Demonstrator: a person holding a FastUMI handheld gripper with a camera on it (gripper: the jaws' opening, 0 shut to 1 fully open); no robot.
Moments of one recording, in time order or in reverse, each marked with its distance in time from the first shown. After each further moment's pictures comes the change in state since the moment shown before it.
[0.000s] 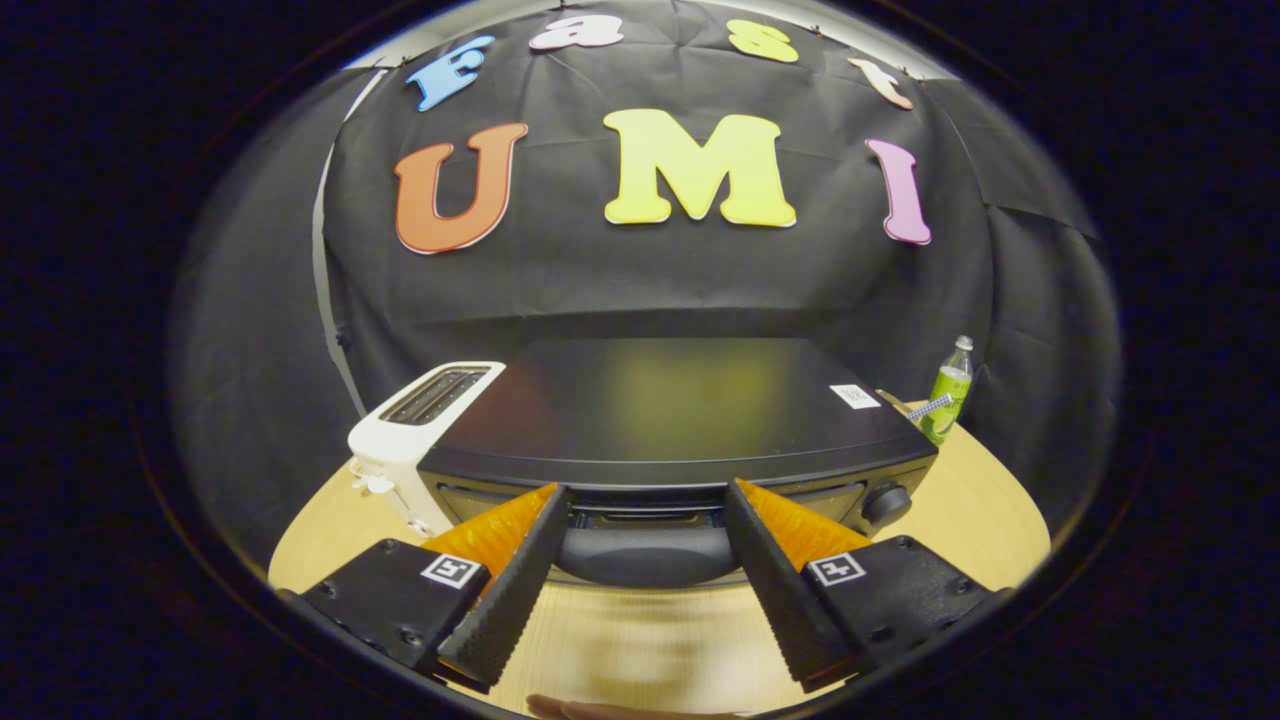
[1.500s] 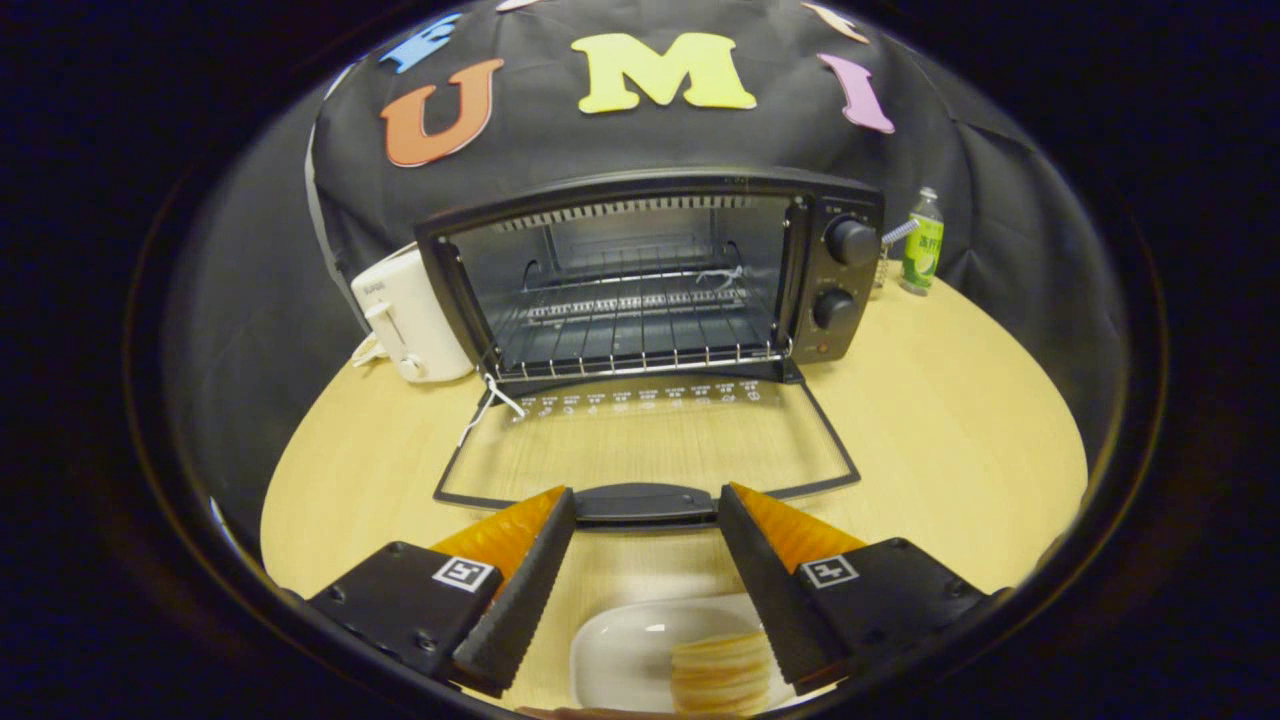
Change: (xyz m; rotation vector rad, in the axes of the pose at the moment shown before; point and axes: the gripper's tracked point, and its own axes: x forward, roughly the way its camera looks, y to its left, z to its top) arm -0.066 -0.013 -0.164 0.071 0.274 -0.004
